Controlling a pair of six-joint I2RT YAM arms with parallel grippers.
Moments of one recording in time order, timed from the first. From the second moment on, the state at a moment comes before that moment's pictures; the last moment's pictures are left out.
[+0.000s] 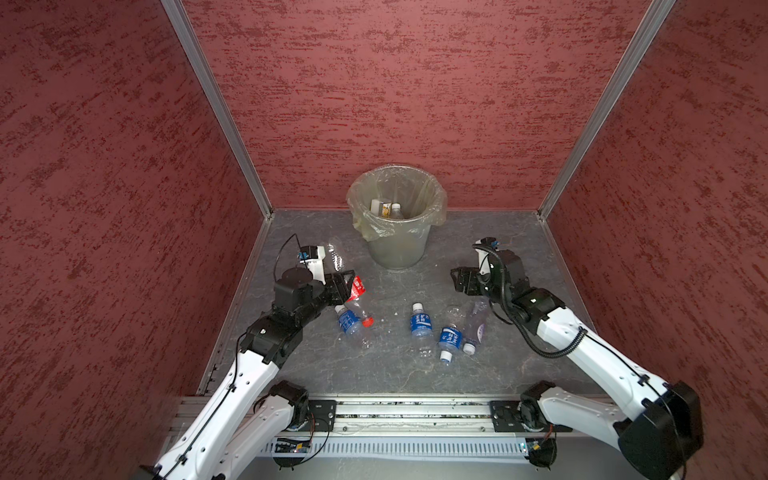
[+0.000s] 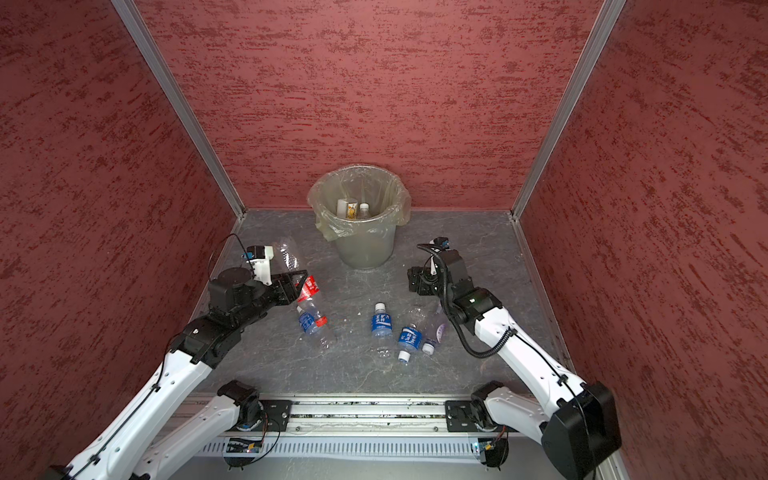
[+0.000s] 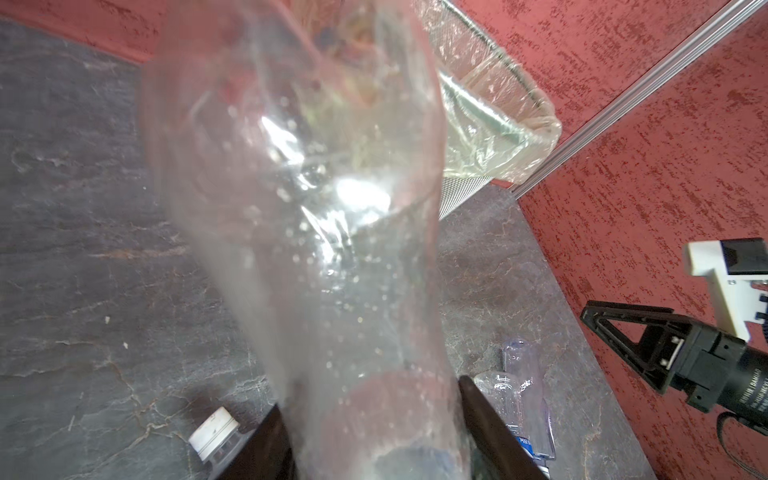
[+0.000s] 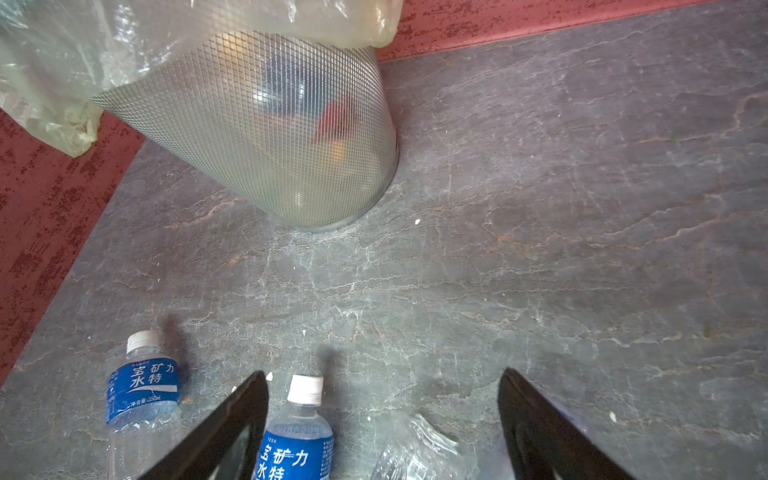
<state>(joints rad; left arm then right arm) -0.37 0.75 0.77 -0.40 0.07 -0.51 0.47 1.12 0.87 -0.36 0.03 0.43</state>
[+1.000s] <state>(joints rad) -0.37 1.33 1.54 -0.20 0.13 -0.33 0.47 1.07 0.87 -0.36 0.03 0.44</state>
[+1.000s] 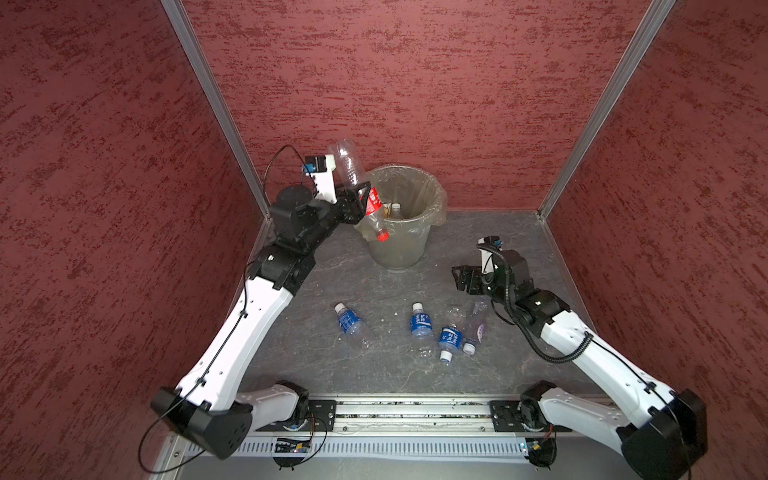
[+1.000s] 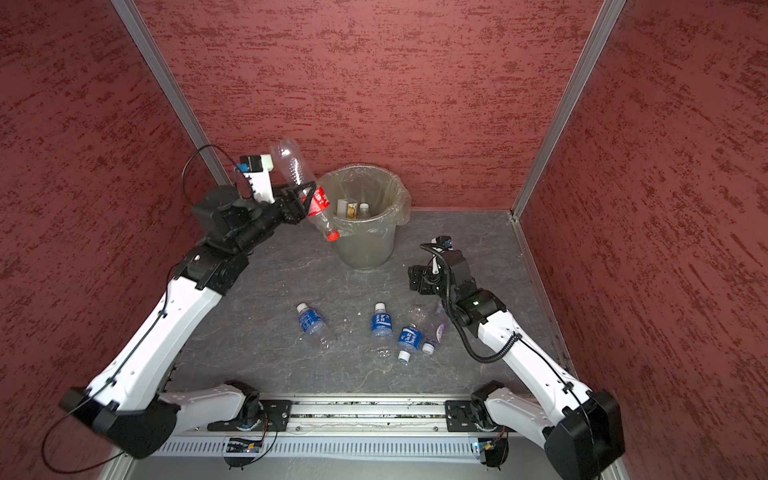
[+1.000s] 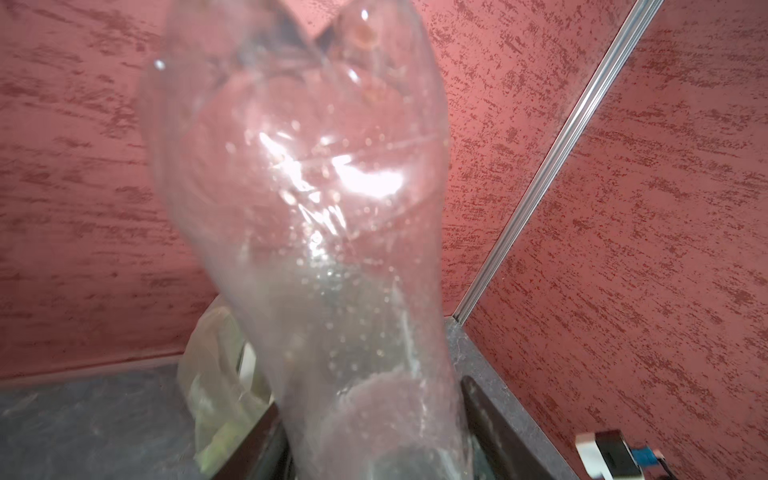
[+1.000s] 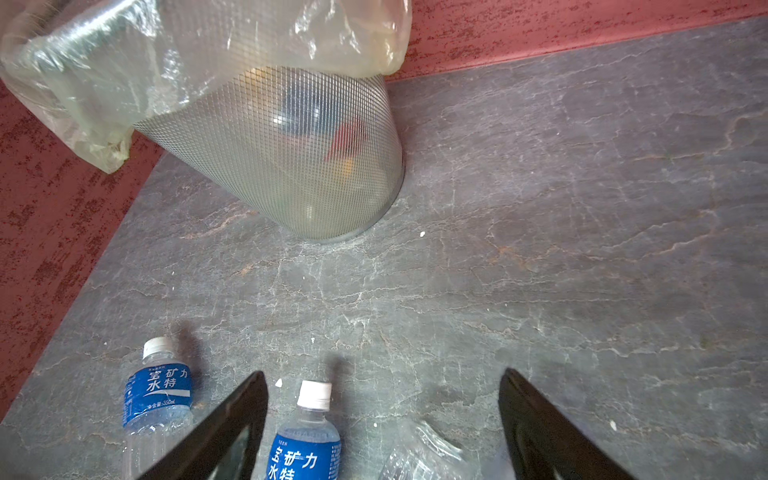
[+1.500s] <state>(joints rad) -0.31 2.03 2.17 -0.33 0.20 -0.32 0.47 1.05 0.86 -0.35 0.03 0.44</state>
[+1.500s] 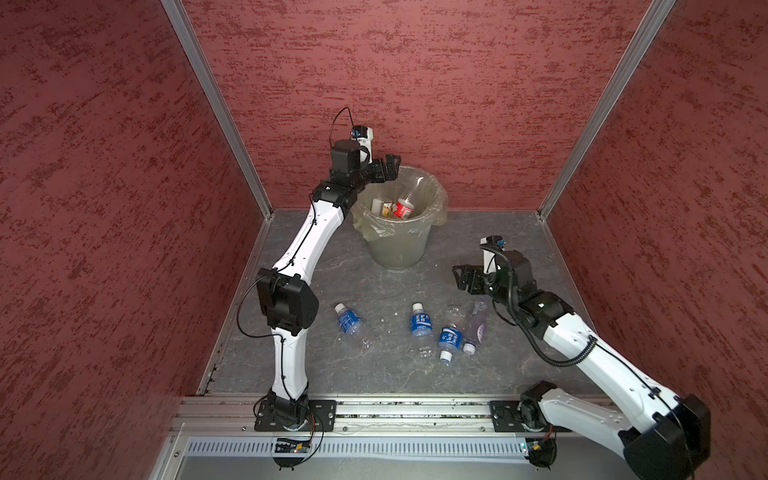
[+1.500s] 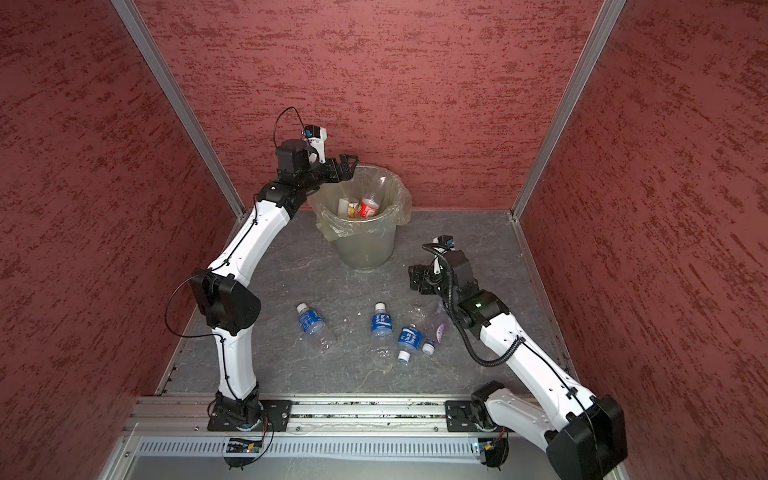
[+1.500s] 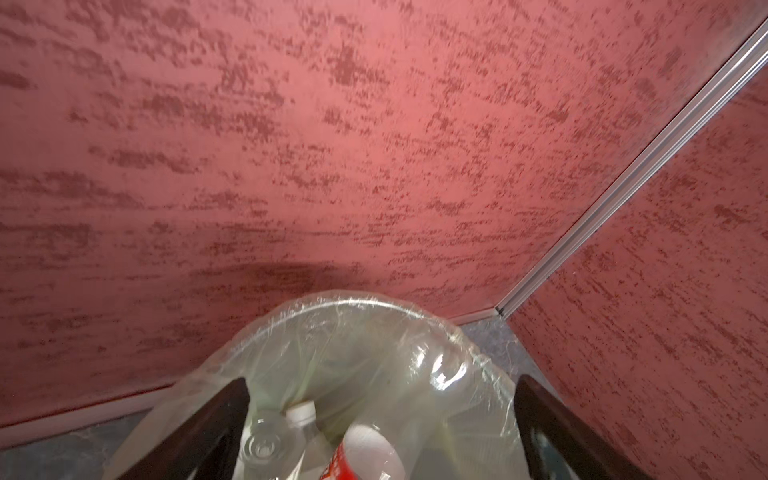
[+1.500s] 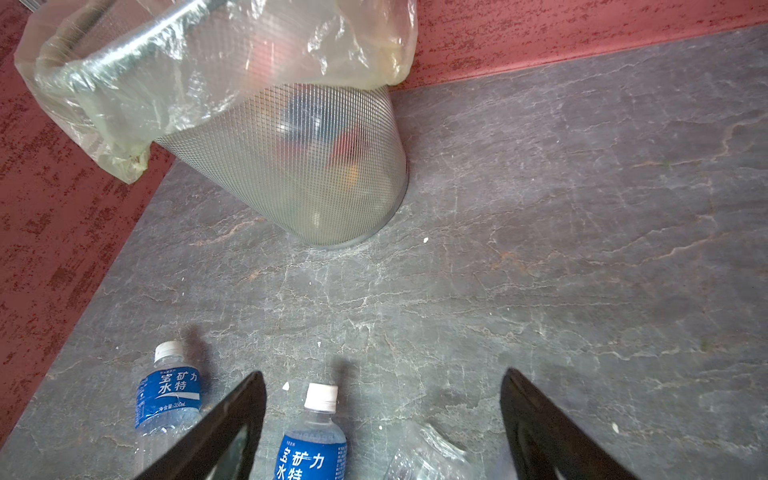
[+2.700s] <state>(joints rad) -0.39 1.11 1.13 -0.26 0.15 -0.34 0.47 1.06 0.81 -0.45 0.14 0.58</state>
